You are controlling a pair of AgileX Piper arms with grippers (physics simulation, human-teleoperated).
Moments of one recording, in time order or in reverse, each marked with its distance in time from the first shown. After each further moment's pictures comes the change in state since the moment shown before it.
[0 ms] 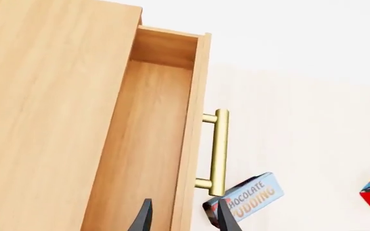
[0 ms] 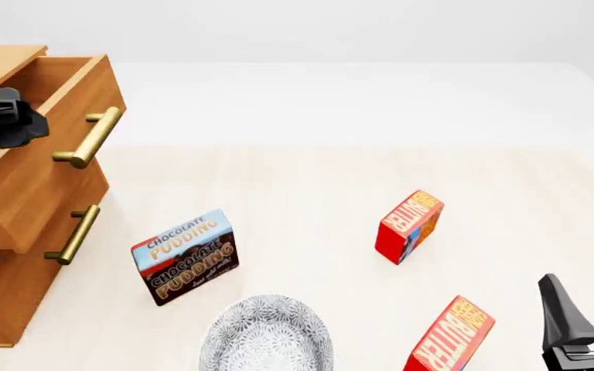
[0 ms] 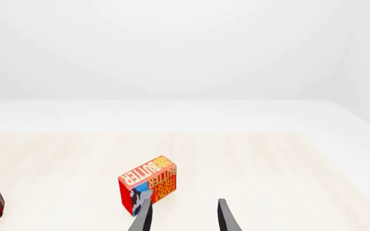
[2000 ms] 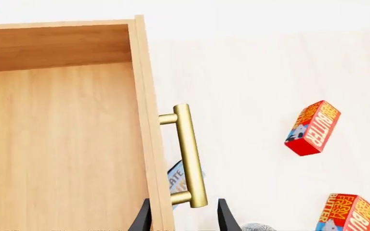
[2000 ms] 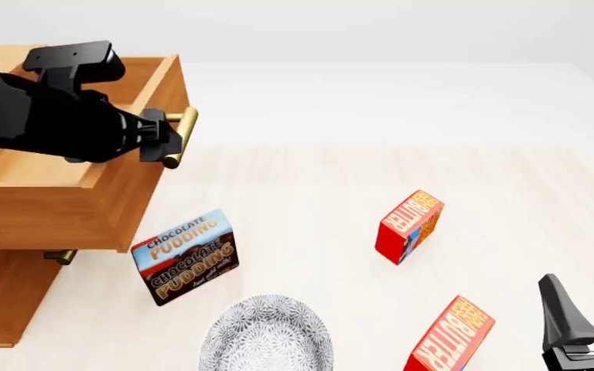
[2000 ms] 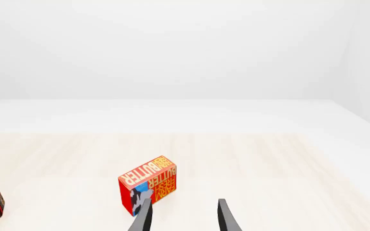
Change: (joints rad) left arm -0.422 0.164 -0.016 -0.075 -0.154; right arm 0.000 0.000 0.000 0.000 0.000
